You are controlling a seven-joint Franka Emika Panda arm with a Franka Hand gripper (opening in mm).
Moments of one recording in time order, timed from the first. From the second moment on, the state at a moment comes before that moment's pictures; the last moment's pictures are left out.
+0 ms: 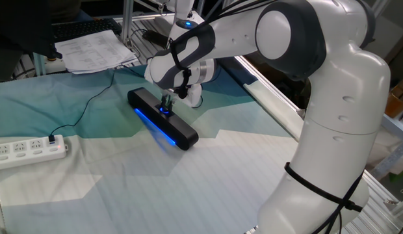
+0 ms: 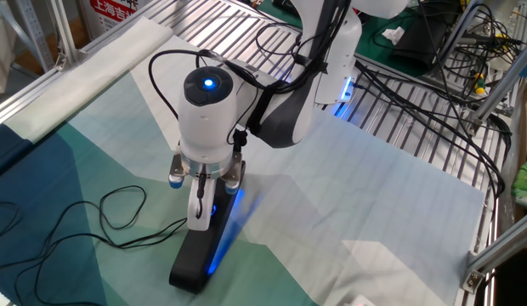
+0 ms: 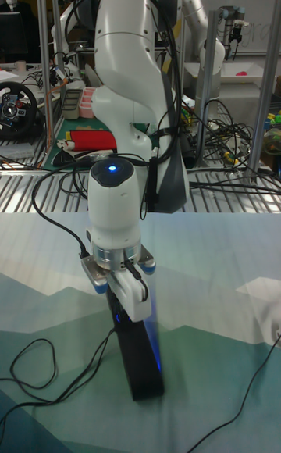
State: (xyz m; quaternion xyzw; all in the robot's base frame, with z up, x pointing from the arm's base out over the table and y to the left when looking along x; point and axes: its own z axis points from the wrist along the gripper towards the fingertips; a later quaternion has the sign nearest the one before) arm 0.563 -0.026 0.116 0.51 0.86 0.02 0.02
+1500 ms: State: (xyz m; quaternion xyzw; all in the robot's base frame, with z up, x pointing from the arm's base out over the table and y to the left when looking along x) arm 0.566 -0.025 0.116 0.43 0.90 0.01 0.03
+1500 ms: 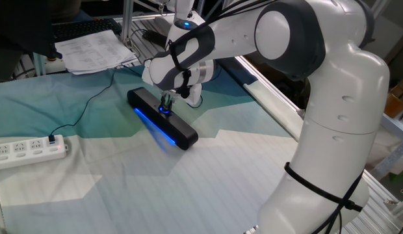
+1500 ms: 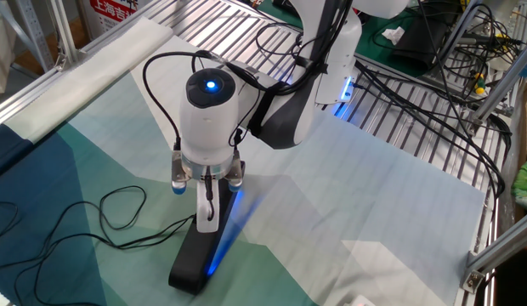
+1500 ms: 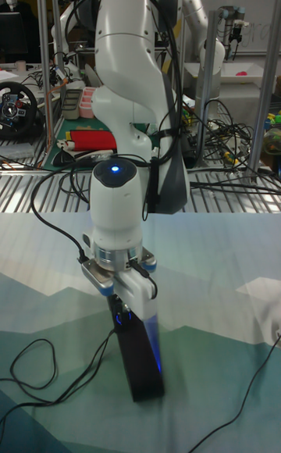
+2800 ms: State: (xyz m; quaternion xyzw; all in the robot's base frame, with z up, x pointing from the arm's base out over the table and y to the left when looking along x) arm 0.569 -0.025 0.117 0.34 0.94 0.01 0.03
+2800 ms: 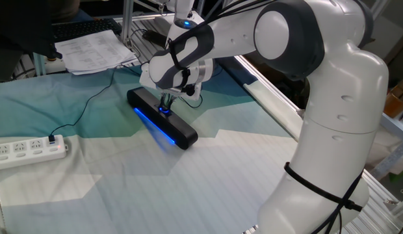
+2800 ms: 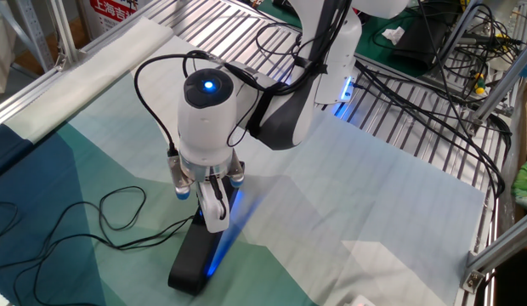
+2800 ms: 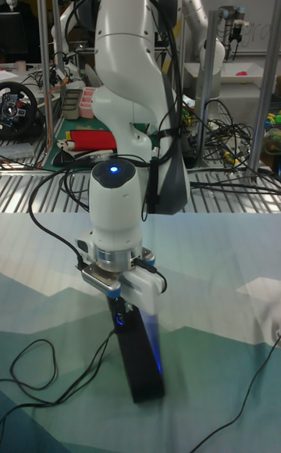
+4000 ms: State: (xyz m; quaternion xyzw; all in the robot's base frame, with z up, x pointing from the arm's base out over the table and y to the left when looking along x) arm 0.570 -0.024 0.117 0.28 0.96 0.01 0.02
